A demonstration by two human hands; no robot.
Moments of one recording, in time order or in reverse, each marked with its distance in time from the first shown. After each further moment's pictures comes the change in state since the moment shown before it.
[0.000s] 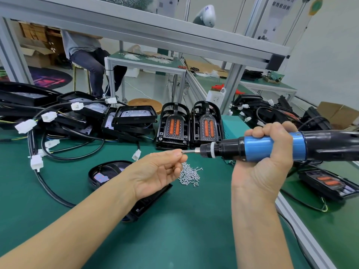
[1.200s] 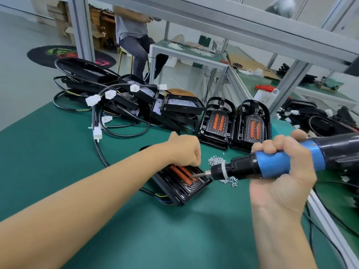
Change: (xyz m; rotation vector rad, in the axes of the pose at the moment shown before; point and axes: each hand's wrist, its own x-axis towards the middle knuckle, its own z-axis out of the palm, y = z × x) left_hand 0.008 0.034 -0.039 1.839 0.180 0.167; right_hand -0.042 0.034 0.004 -0.065 -0.219 0.302
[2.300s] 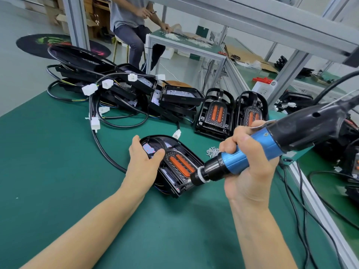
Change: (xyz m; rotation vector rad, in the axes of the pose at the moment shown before) left_hand -0.069 -0.039 0.072 -1.074 0.667 -0.474; right_hand -0.023 0.024 0.005 -0.225 -0.219 -0.005
